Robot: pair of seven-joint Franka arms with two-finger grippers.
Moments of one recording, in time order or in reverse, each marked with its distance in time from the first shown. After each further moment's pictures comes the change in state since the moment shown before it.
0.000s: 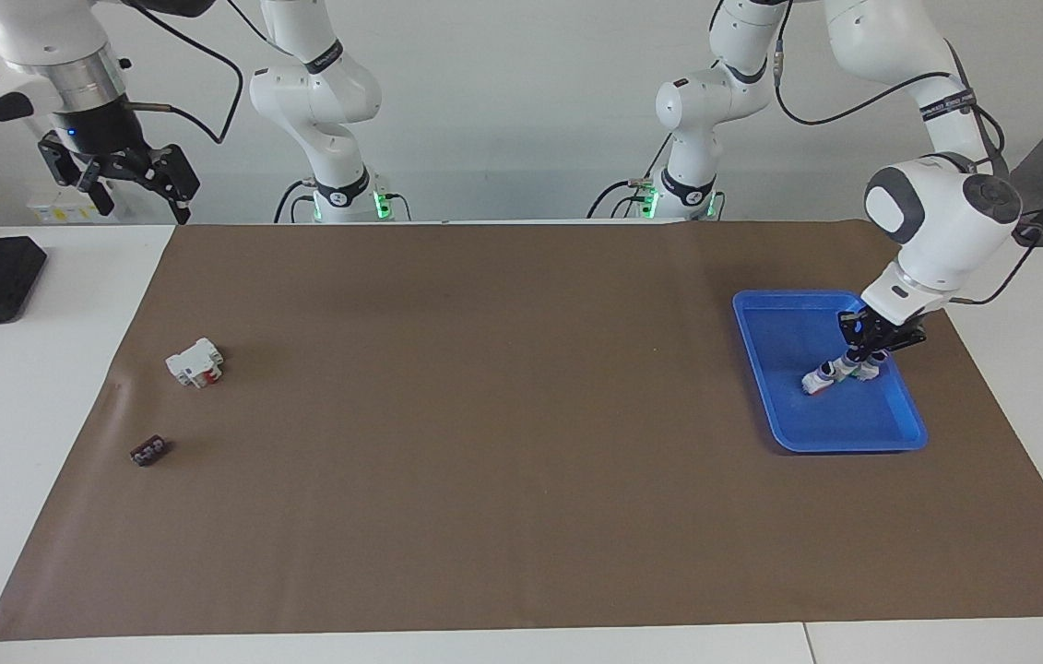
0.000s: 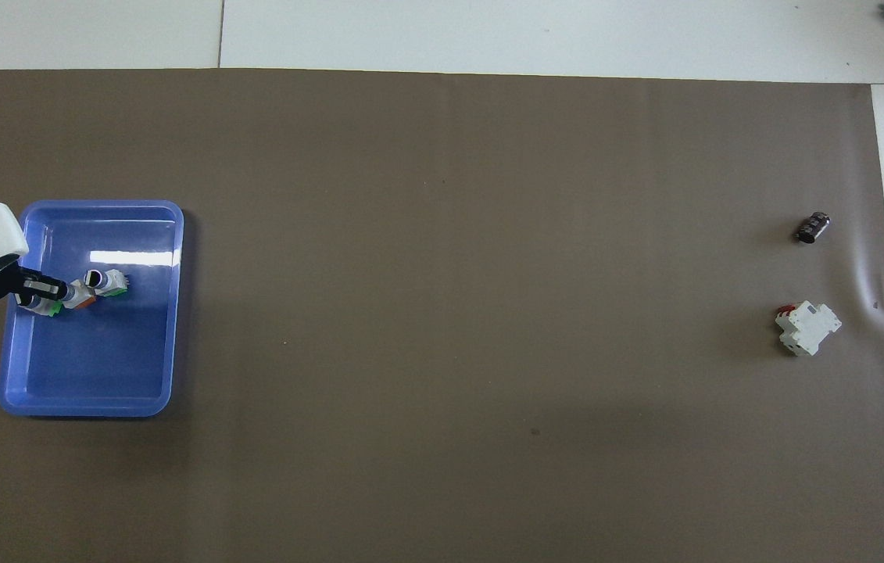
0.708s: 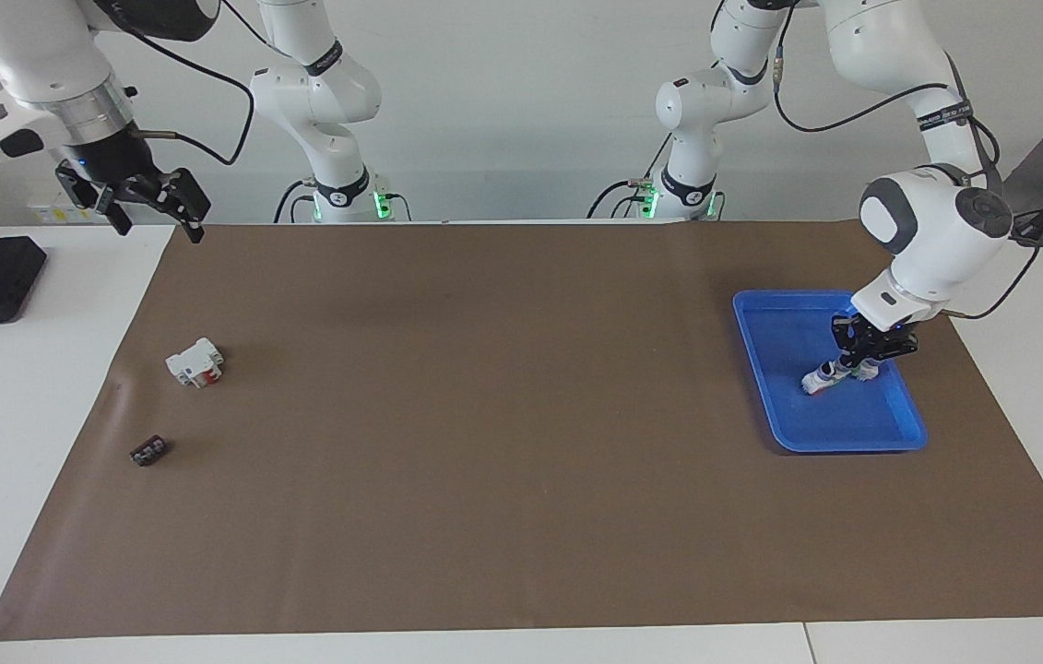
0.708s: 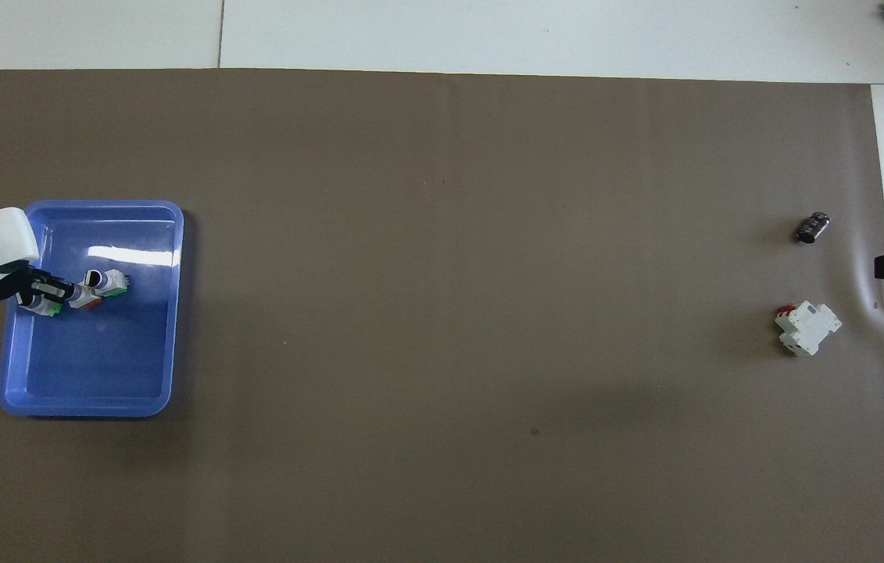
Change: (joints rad) left arm -0.002 0.018 -0.004 0.005 0.001 0.006 0.119; right arm 0.001 0.053 -0.010 0.014 0.021 0.006 -0.022
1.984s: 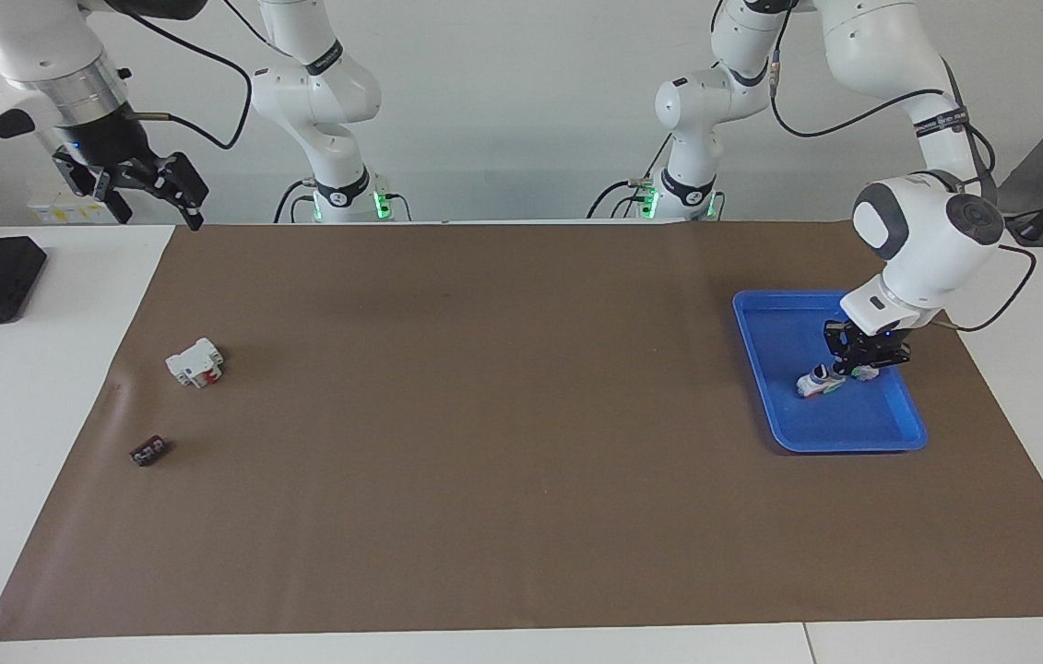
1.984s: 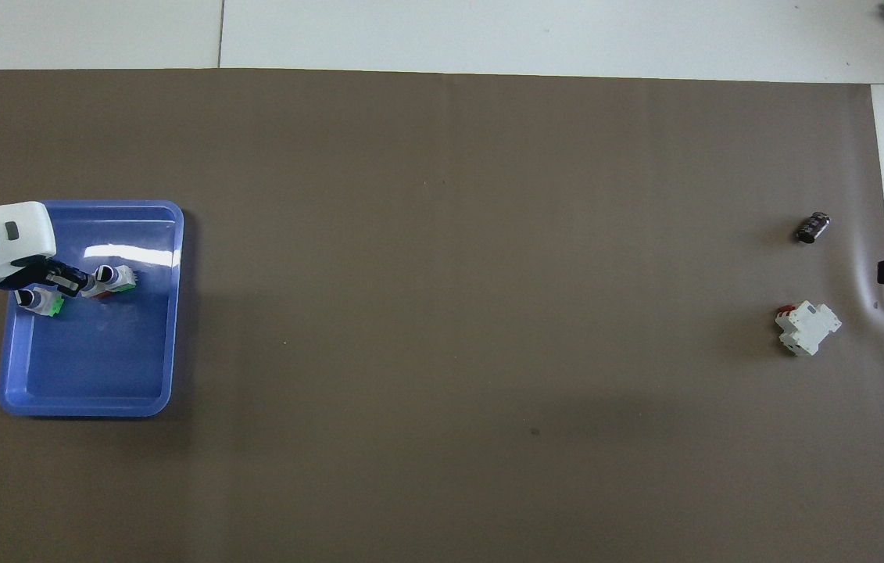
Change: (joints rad) left arm -0.033 0.022 -0.007 0.029 0.000 0.000 0.032; right arm 0.007 -0.021 -0.005 0.002 0.039 -0.024 0.037
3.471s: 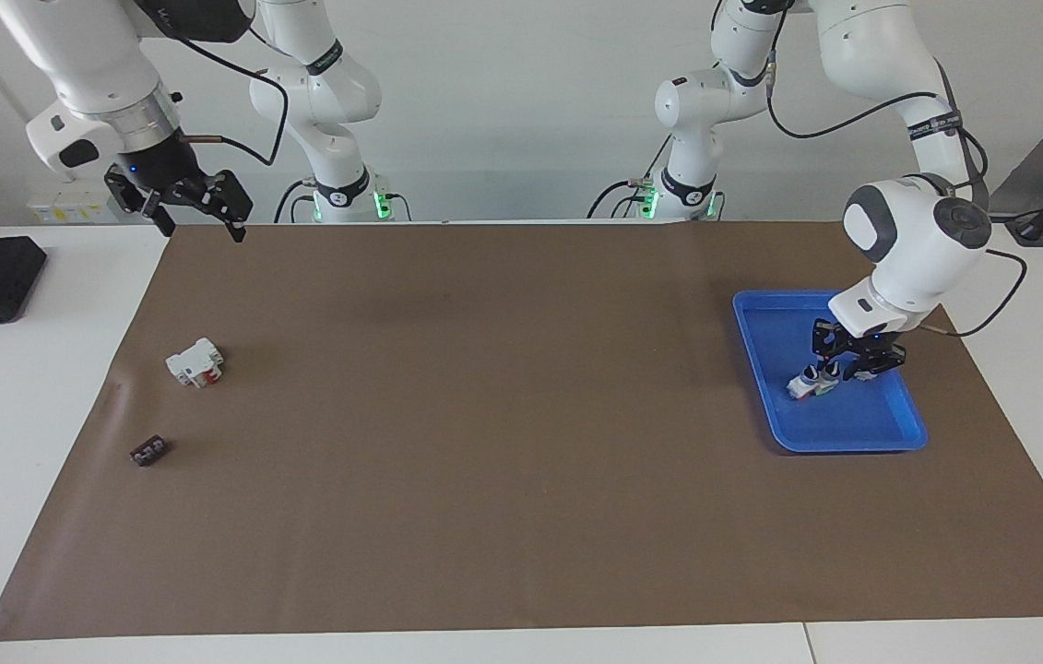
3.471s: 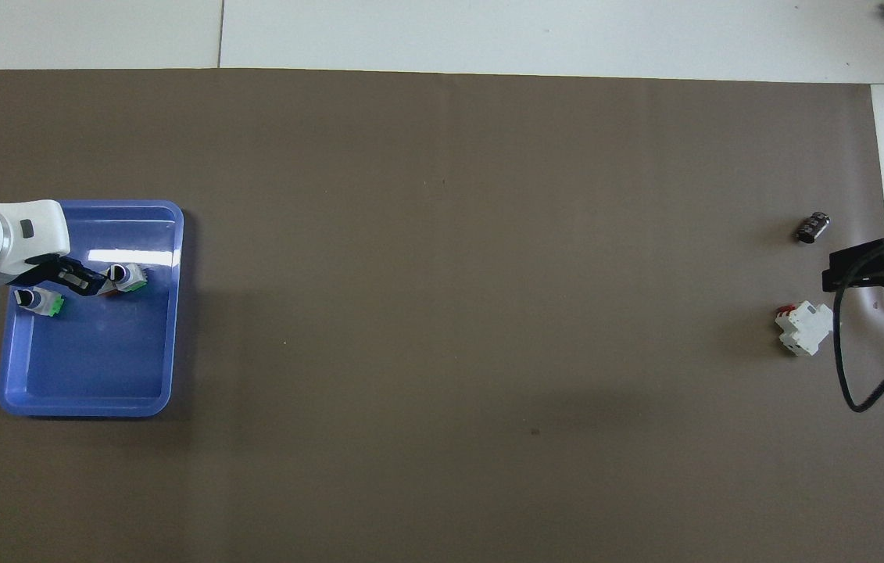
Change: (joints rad) left arm -0.025 0.005 -0.001 0.006 -0.002 0.000 0.000; right arm 0.003 0.002 0.066 -0.045 -0.006 0.012 0.022
